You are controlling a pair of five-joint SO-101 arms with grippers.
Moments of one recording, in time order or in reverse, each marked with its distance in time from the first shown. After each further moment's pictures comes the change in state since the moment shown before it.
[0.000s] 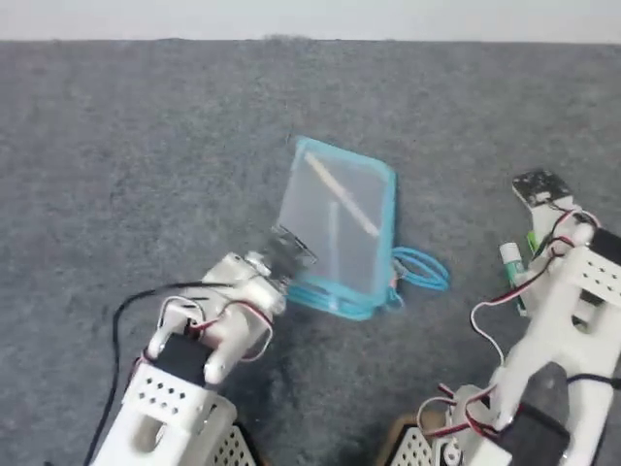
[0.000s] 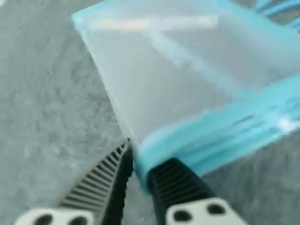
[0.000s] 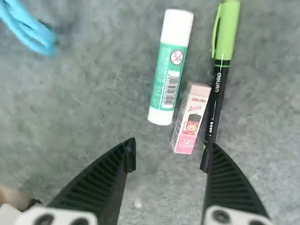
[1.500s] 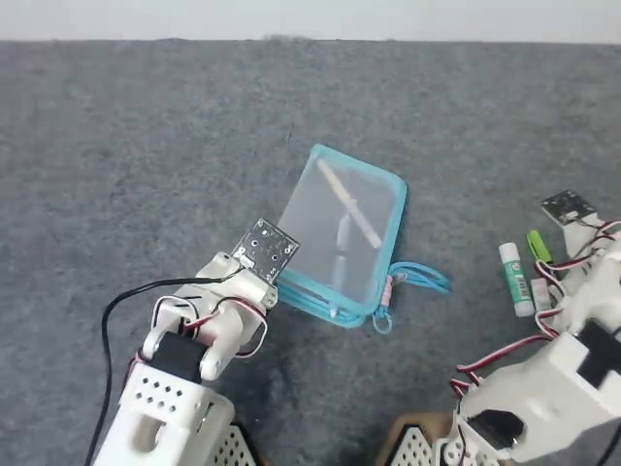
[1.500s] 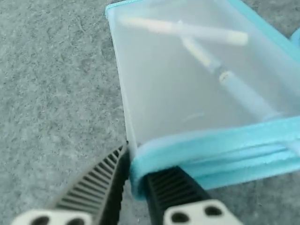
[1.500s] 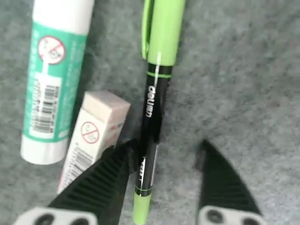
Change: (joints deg) left arm -3.4 0.0 0.4 -1.0 4.0; right arm 10.7 34.9 -12.7 -20.6 15.5
